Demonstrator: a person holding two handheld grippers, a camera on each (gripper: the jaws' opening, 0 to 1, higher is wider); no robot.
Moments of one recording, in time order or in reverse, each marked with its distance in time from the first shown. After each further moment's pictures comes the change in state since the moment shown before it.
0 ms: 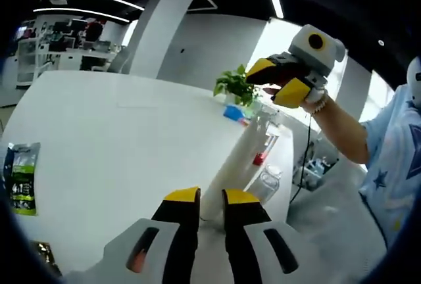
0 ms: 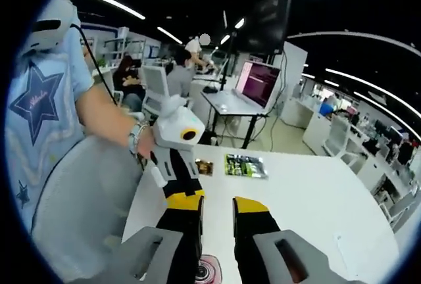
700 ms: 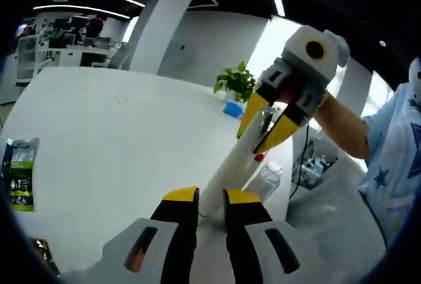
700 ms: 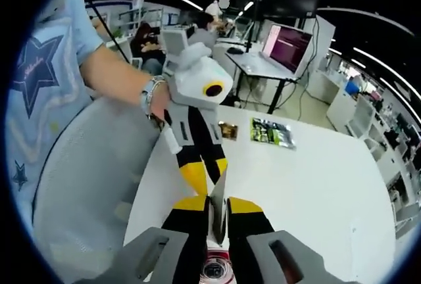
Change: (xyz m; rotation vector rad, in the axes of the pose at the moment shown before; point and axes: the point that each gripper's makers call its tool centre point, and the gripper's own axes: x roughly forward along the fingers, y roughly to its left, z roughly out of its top) left arm 0.002 0.001 -0.005 -0.017 0.018 -0.005; right arm 0.029 0.024 -0.044 -0.050 0.249 0.178
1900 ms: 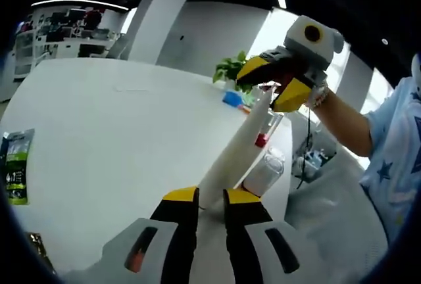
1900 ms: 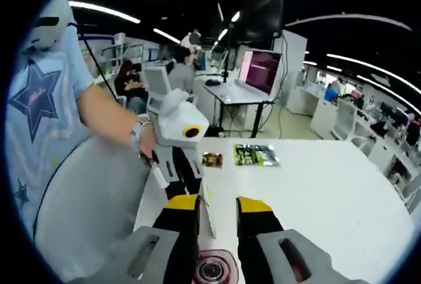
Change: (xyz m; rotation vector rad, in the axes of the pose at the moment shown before) left arm 0.007 0.000 -0.018 -0.007 0.064 -0.006; right arm -0.037 -0.020 0.025 0.207 -0.350 -0.176
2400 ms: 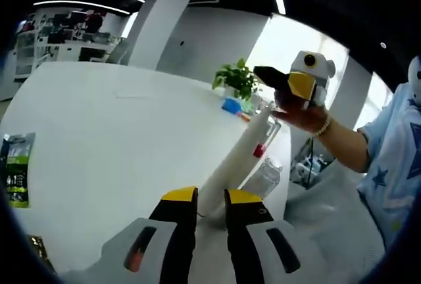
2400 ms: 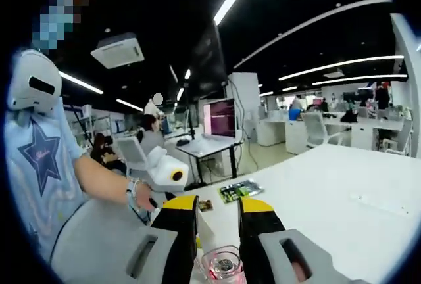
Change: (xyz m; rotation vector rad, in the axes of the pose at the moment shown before) left arm -0.003 -0.003 0.012 -0.005 -0.043 -0.012; right arm -0.030 -0.003 0.010 0.247 -0.274 -0.103
